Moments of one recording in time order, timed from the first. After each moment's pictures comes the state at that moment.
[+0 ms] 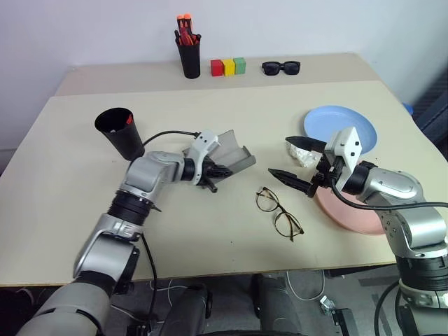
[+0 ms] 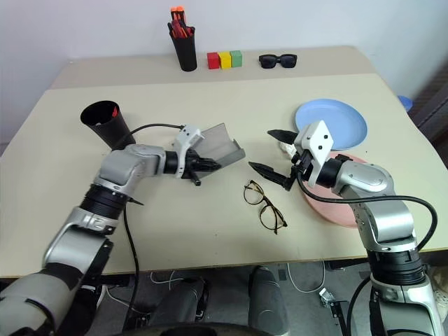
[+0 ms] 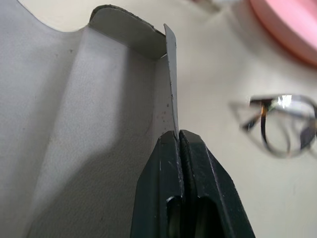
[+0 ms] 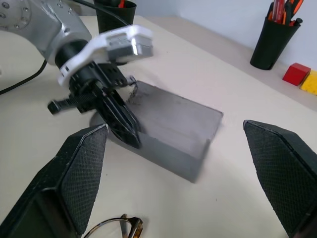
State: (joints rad) left arm -0.82 0.43 -0.27 0.32 -0.31 0.78 -0.93; right arm -0.33 -0.66 -0.09 -0.28 0.45 0.37 0.87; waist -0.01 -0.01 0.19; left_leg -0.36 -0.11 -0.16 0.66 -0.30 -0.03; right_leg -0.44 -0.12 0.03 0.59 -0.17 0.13
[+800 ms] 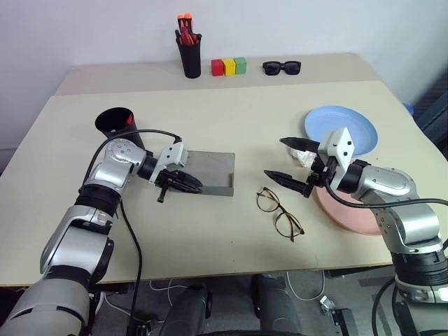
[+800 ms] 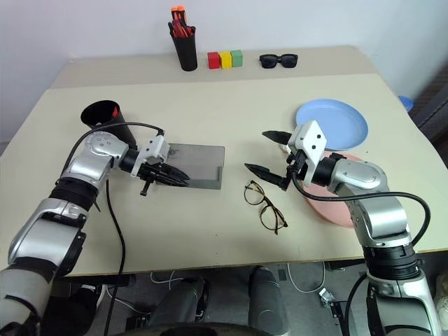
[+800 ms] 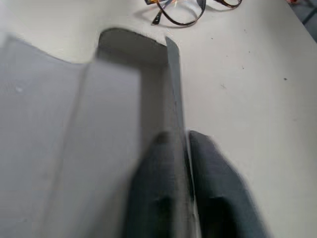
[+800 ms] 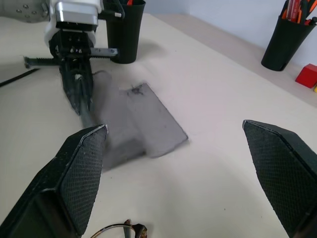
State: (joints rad) left arm -0.87 0.56 -0.30 0.75 -0.13 -0.07 -1.58; right arm -0.35 -0.66 -0.05 -0.25 0.44 0.38 0.89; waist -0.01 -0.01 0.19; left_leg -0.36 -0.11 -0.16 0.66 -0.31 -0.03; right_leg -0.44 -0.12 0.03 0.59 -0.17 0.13
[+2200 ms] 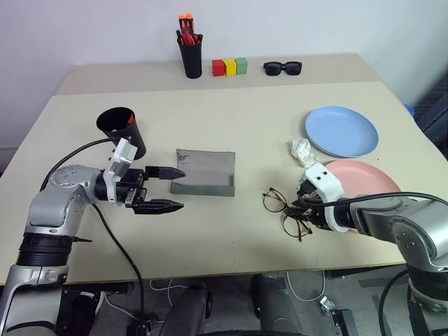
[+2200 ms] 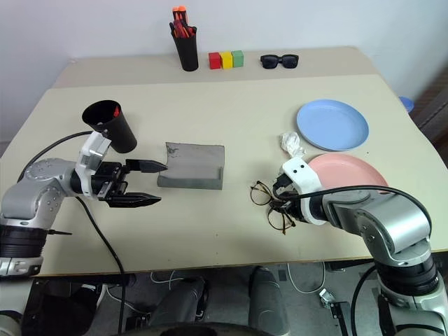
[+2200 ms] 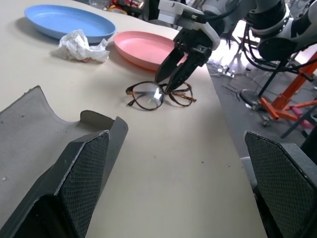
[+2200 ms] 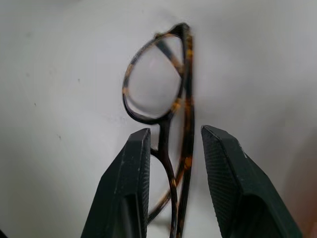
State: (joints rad) left arm -0.43 0.74 0.06 0.07 -0.58 0.43 -1.52; right arm -0.36 -0.75 -0.03 -0.60 0.64 1.53 0.46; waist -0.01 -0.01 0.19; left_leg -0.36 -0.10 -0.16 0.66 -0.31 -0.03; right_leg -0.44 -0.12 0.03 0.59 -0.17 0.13
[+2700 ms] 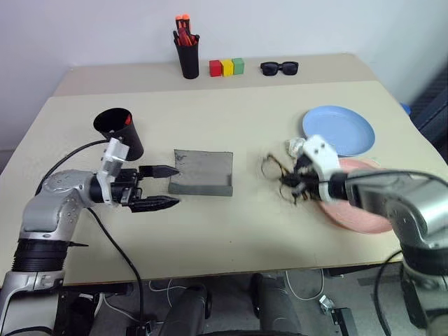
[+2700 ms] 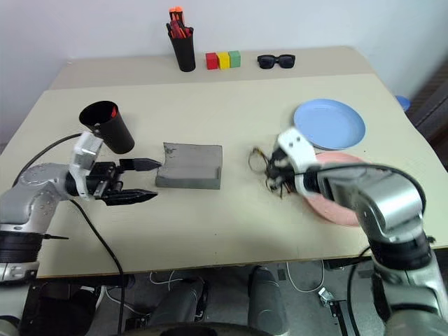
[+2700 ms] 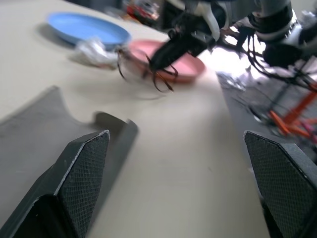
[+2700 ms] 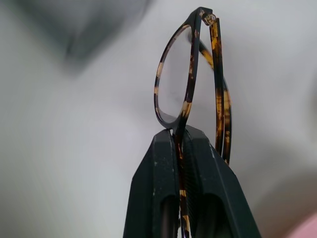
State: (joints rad) left arm -0.38 0.74 0.15 0.05 -0.64 0.48 -1.43; right arm -0.61 -0.68 0.00 -0.42 0.58 1.29 0.47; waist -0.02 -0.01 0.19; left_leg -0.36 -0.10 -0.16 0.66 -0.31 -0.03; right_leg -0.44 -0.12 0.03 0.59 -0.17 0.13
